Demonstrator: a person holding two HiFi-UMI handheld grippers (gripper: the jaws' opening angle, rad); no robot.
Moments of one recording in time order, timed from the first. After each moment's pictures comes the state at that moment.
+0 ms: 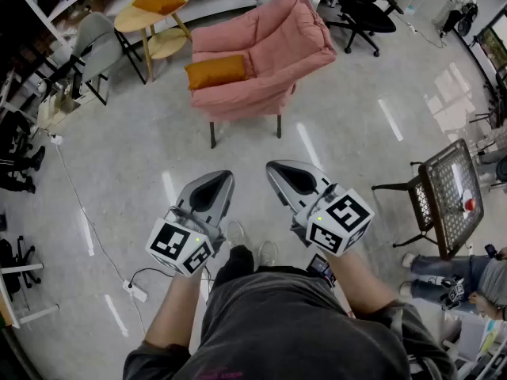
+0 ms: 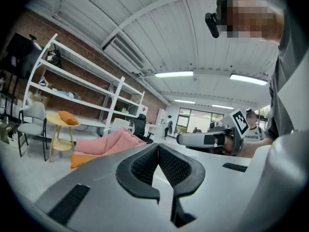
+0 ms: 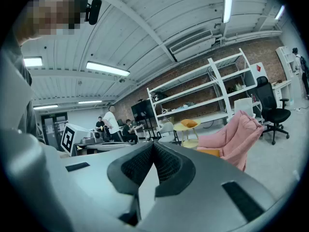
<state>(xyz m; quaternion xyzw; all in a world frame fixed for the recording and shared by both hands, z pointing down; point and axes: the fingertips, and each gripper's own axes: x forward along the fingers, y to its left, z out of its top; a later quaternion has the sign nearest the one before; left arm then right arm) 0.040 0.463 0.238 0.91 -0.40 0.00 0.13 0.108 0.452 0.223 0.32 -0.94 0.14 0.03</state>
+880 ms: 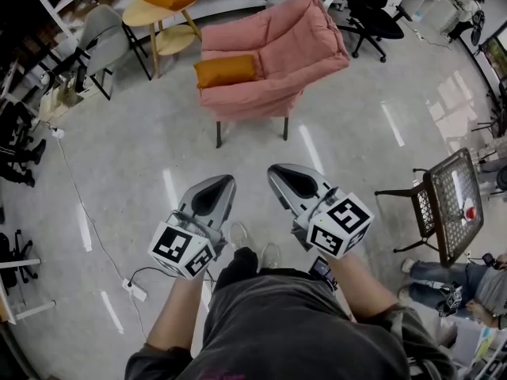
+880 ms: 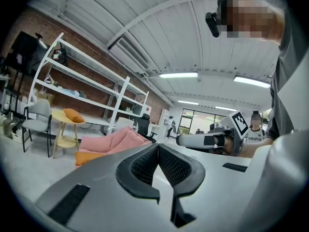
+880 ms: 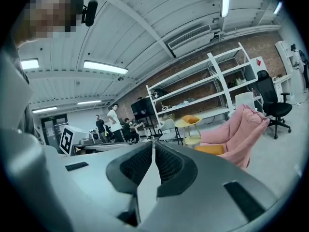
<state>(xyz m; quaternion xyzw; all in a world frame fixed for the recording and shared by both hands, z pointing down) -0.004 0.460 0.253 0.90 -0.41 0.00 0.14 0.067 0.444 0.240 0.32 -0.93 0.16 0.04</state>
